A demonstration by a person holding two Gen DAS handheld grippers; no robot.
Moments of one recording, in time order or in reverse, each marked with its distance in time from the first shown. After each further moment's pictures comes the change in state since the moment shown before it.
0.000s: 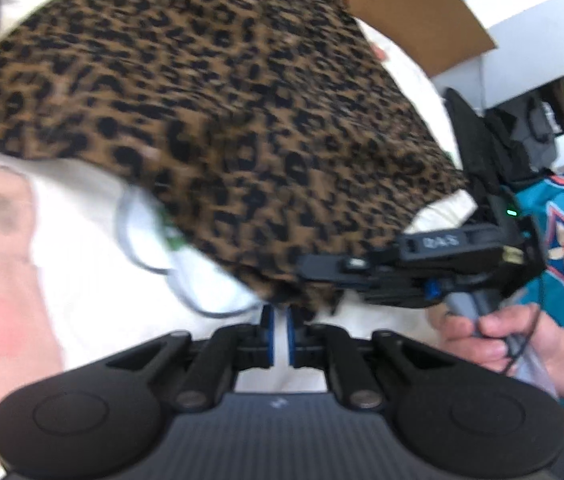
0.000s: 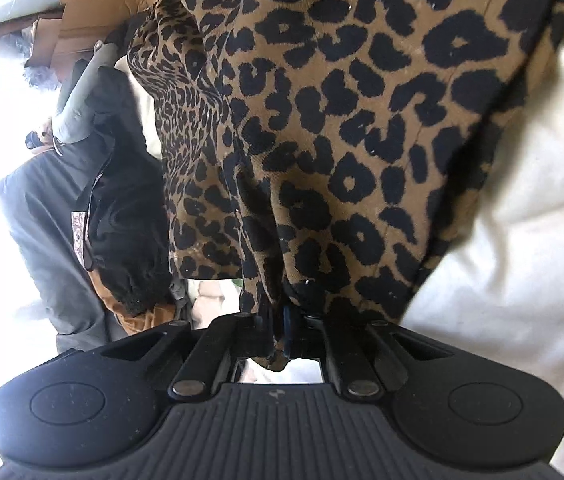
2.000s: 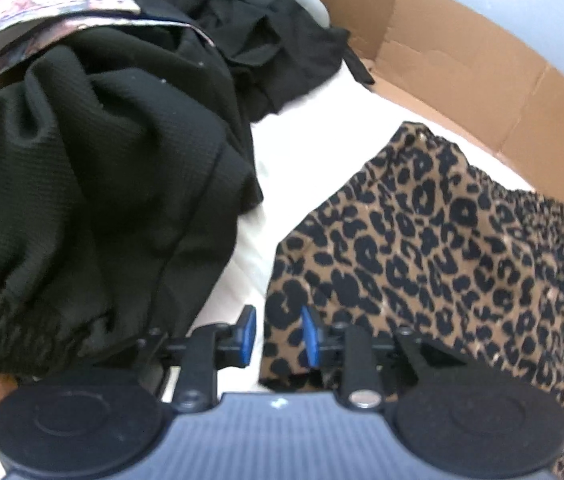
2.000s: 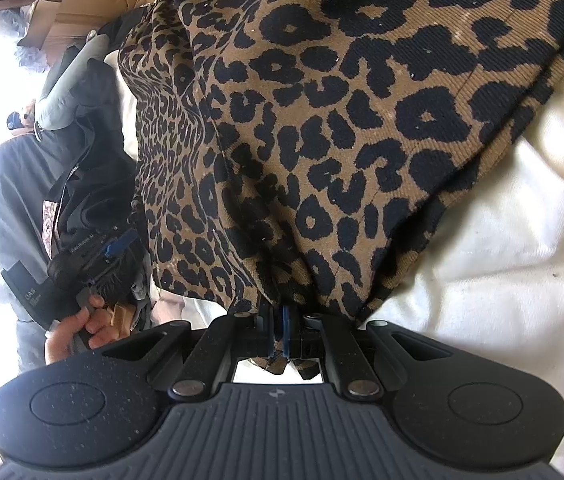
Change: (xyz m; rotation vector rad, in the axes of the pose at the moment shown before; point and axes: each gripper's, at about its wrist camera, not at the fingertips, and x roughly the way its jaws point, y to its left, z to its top) left arm -0.026 0.088 0.086 -0.259 -0.476 0.532; right arm -0.014 -0.005 0.010 -0.096 -0.018 -0.109
